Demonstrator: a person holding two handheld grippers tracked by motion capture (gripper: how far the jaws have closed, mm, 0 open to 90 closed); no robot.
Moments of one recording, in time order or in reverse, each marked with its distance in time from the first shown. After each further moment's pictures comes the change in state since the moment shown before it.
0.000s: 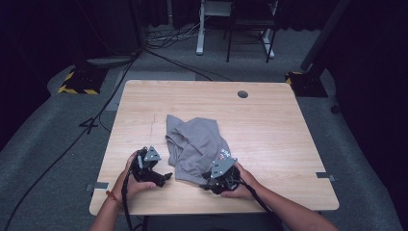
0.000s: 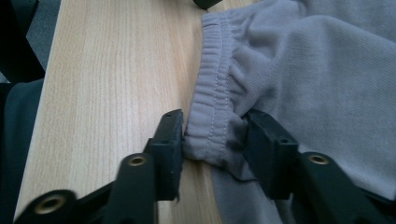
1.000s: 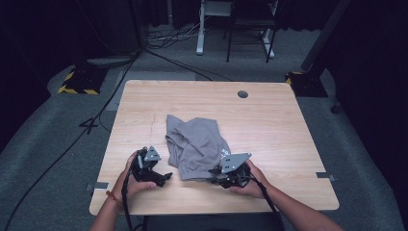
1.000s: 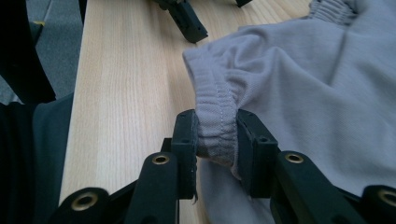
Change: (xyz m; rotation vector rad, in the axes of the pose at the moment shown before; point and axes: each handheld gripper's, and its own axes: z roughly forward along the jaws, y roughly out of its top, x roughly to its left) left arm 0.000 0.000 0.000 -0.001 0.003 -0.006; right arm -0.005 0.004 -0.043 -0.075 -0.016 0.031
